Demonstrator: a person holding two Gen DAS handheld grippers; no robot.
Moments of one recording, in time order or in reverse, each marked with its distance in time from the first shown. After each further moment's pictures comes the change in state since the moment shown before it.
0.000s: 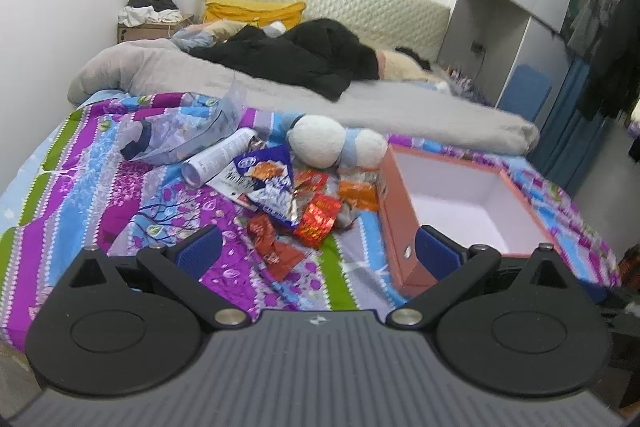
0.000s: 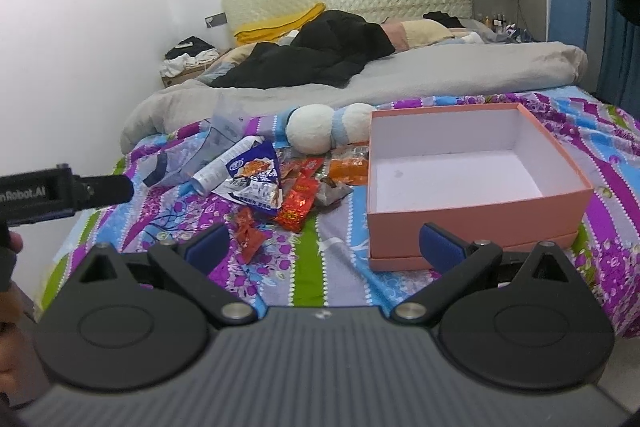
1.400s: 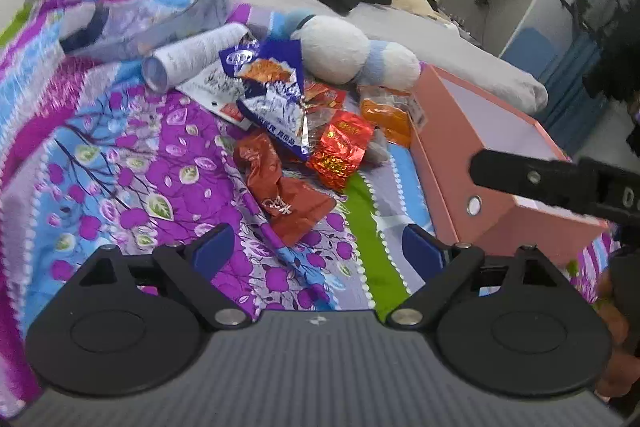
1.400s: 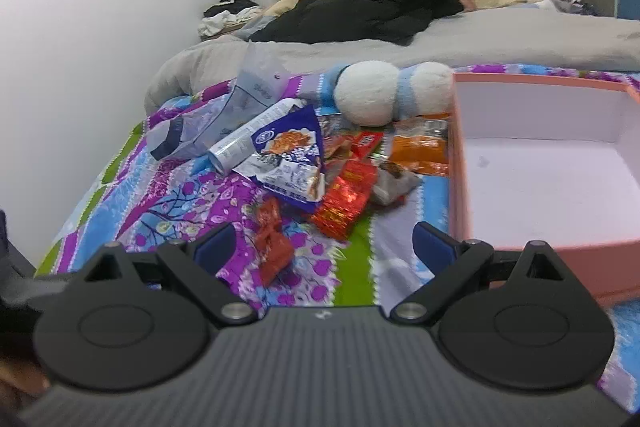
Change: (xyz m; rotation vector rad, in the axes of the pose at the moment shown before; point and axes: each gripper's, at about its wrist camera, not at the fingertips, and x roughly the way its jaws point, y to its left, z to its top) left arm 0.203 0.077 -0.062 -0.097 0.209 -0.101; right arm 0.166 0.020 0.012 -0.054 0.122 0.159
